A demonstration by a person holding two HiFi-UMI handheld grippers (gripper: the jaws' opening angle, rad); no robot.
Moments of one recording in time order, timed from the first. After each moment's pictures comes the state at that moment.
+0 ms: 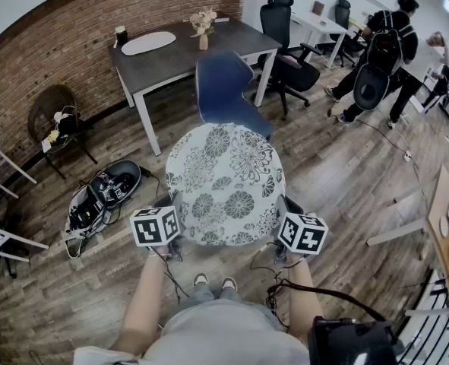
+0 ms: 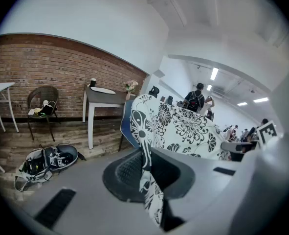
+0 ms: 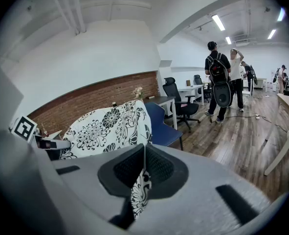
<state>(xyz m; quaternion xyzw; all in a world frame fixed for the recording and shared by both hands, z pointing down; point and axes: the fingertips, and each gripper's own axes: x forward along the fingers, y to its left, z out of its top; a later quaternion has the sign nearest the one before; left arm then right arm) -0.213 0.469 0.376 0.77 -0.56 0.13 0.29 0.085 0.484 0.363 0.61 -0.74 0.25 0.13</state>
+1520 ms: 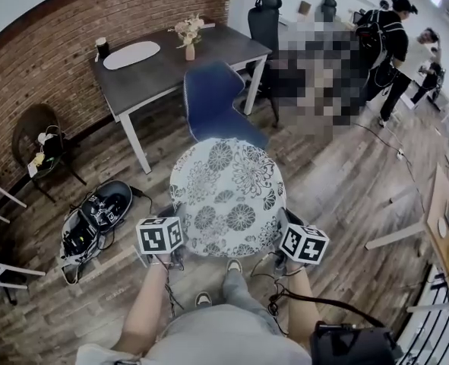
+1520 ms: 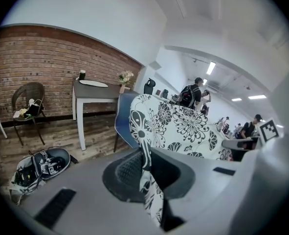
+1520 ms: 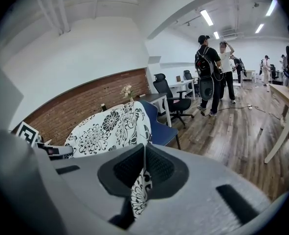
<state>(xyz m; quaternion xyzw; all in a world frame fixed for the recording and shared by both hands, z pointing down) -0.198 0.362 0.424 0.79 -0.50 0.15 0.31 0.092 0.404 0.397 0.65 -0.70 0.29 0.11</state>
